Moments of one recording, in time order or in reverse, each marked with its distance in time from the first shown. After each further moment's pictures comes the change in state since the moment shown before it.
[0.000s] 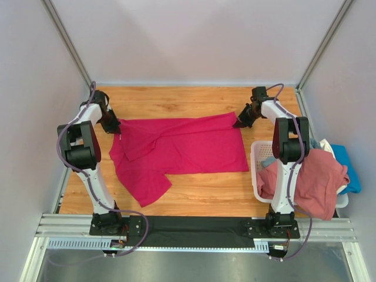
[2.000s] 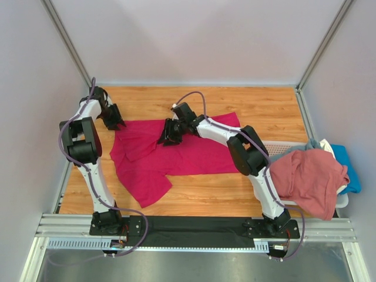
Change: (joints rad) left arm 0.013 0.117 0.153 -0.023 0.119 0.069; right arm 0.660 0.090 0.090 0.346 -0.160 0.134
